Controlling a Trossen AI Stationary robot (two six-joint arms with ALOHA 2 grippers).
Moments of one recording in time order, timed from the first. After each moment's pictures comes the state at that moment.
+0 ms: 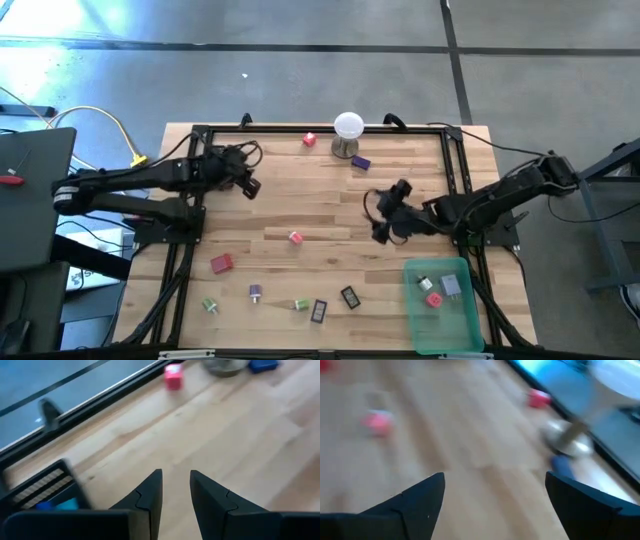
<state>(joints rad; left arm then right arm) 0.22 0.88 0.74 -0.66 -0.49 -0.50 0.25 1.23 0.72 -0.27 0.70 0.41</state>
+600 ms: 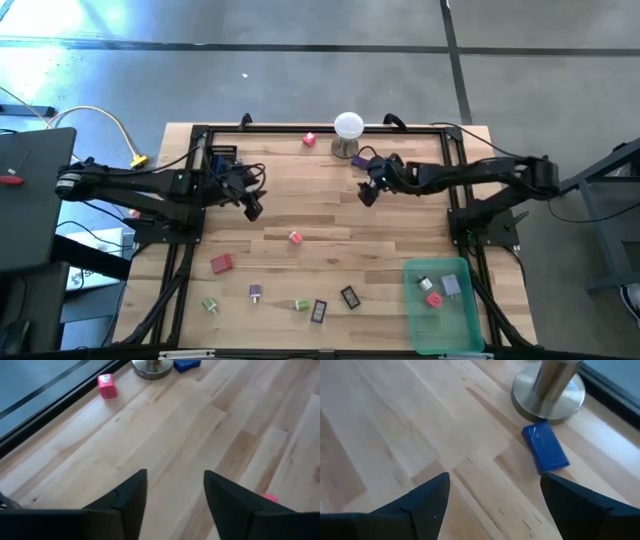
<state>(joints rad) -0.03 0.89 0.74 -0.59 -0.49 -0.50 -0.26 1.44 0.72 -0.12 0.30 0.34</state>
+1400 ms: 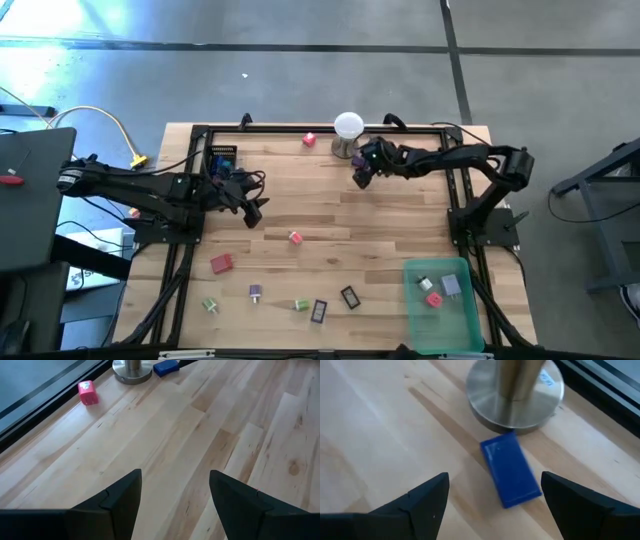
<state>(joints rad) -0.10 0.89 0.74 -0.56 -0.49 -0.50 -0.48 1.65 0.80 -0.01 0.18 0.23</state>
